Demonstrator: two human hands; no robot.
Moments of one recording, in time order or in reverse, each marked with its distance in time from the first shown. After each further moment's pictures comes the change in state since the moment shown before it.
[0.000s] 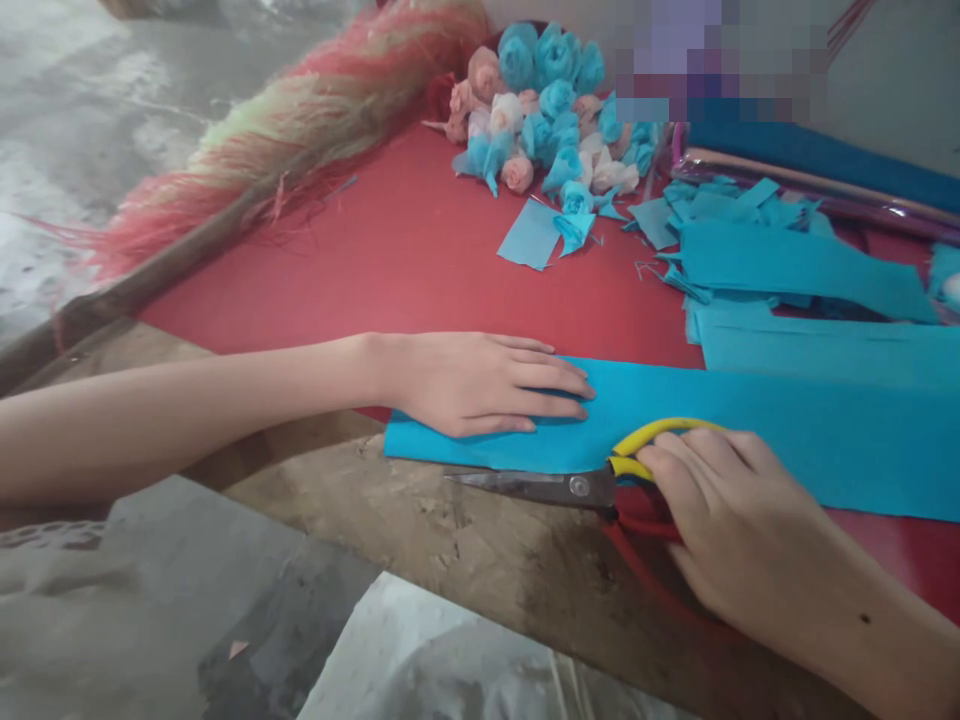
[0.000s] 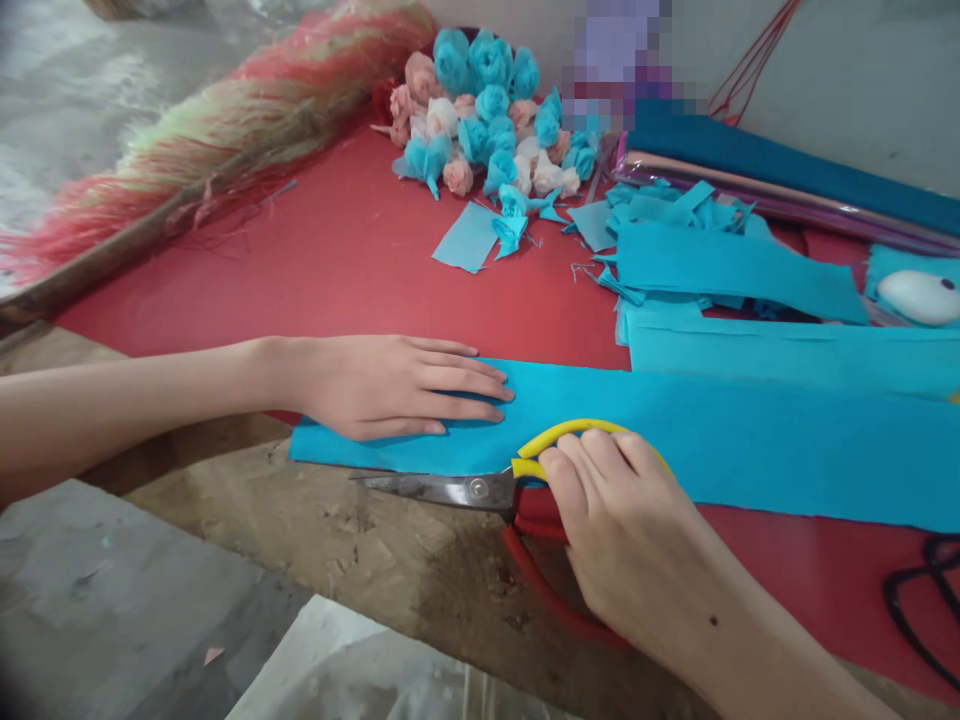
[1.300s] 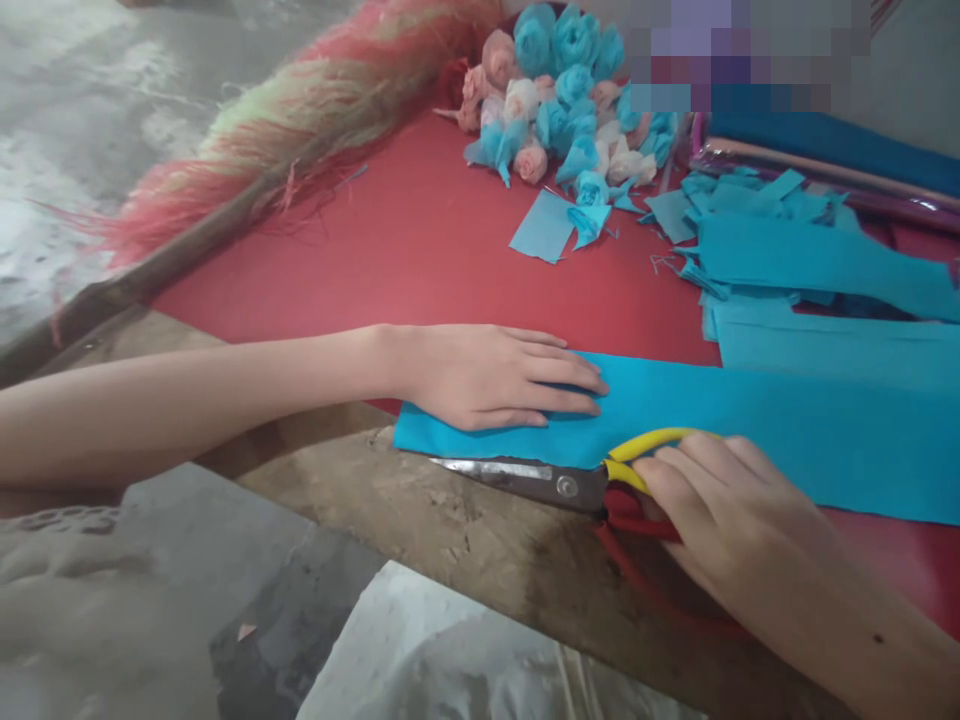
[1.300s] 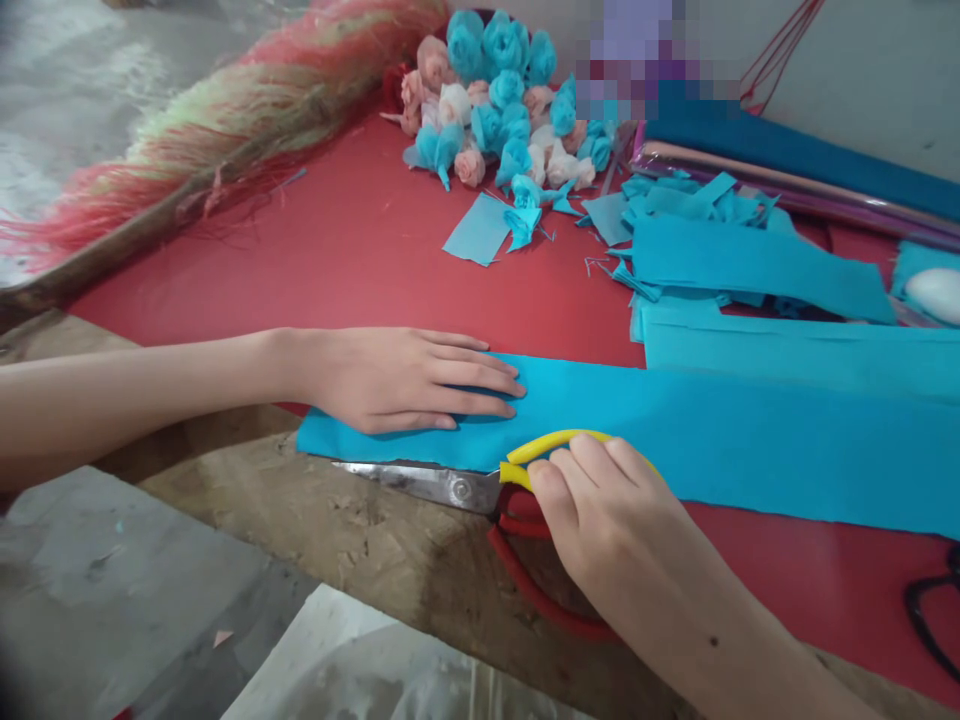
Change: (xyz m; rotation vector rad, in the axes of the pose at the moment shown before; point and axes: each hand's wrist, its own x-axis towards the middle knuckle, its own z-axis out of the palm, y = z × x) left_hand 0.000 0.000 0.000 0.109 -0.022 0.020; right_hand 0.015 -0.005 -0.001 0.037 0.160 -0.080
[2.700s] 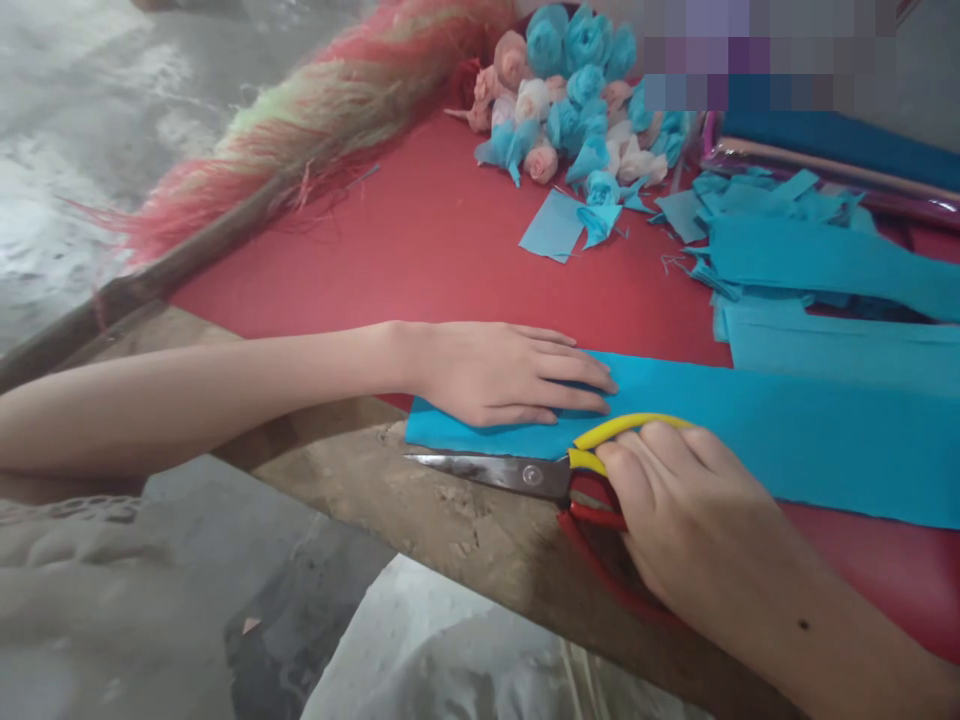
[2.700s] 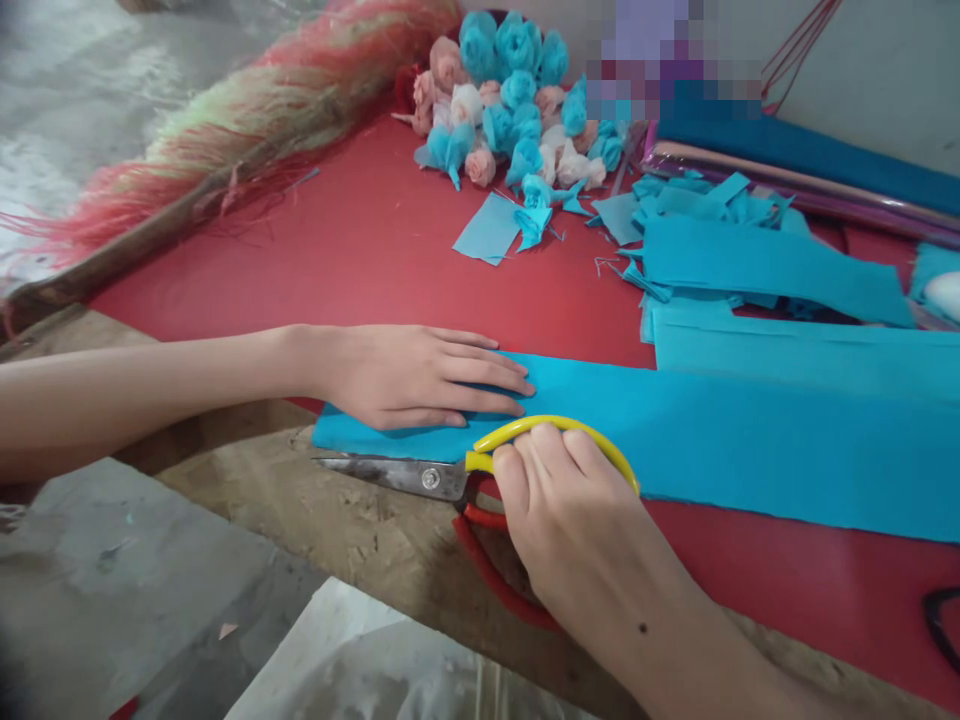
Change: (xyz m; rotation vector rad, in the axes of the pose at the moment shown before) left_hand 0.001 0.000 0.002 -0.126 0.063 -0.030; right_hand 0.018 -0.021 0.001 -0.040 -0.101 0.066
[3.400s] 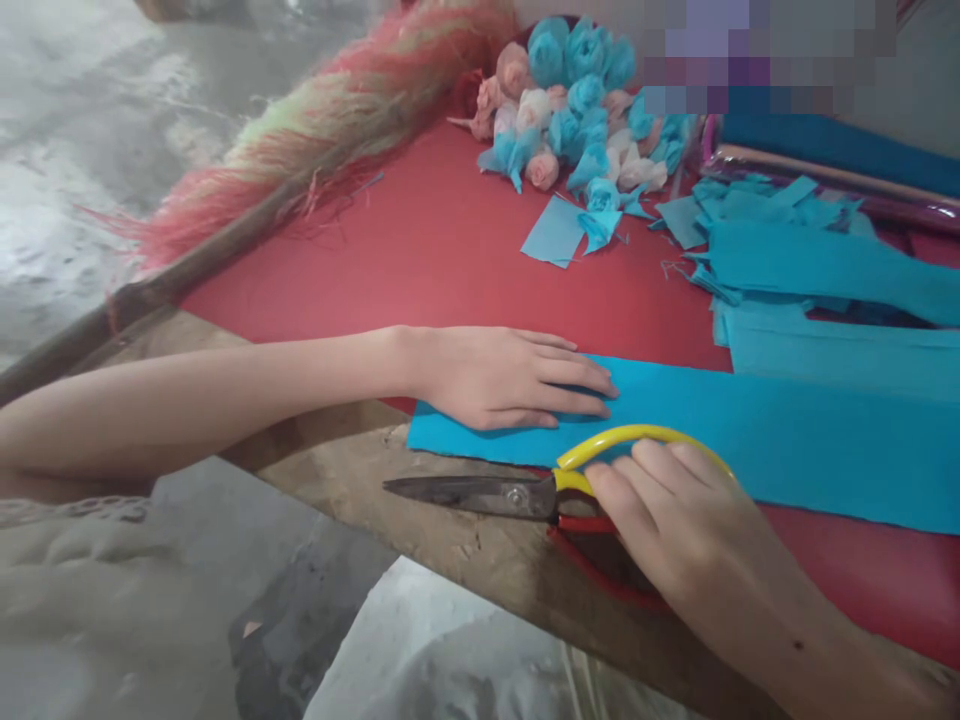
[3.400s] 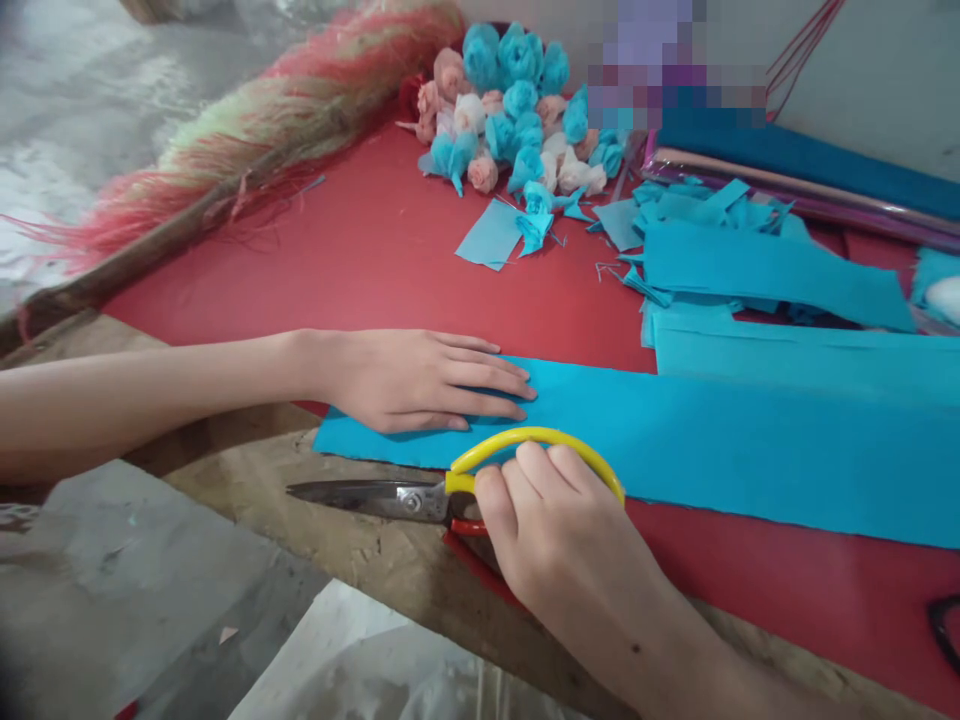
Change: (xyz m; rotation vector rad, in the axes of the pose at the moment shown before) left_hand 0.000 0.001 -0.001 -0.012 0.023 0.012; right_hand 0.003 0.000 -0.004 0.071 0.155 -0.103
